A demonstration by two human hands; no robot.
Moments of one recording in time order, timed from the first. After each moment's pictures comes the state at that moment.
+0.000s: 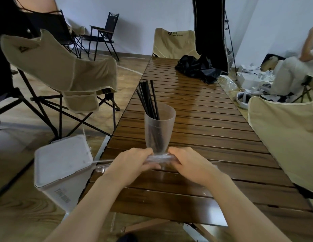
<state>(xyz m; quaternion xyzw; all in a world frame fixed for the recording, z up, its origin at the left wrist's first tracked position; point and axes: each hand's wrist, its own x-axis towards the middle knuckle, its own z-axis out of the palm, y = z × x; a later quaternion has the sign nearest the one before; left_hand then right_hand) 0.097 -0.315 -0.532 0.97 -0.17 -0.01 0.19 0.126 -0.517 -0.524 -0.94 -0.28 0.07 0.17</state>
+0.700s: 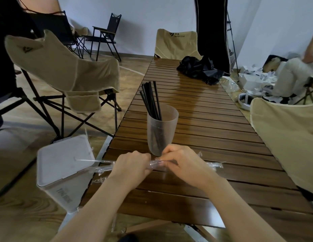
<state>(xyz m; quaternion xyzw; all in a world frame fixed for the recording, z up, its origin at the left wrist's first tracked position) 0.094 -0.319 -0.543 0.99 -0.12 0.05 0.06 0.118 -0.503 -0.521 -0.91 -0.35 0.02 0.22</state>
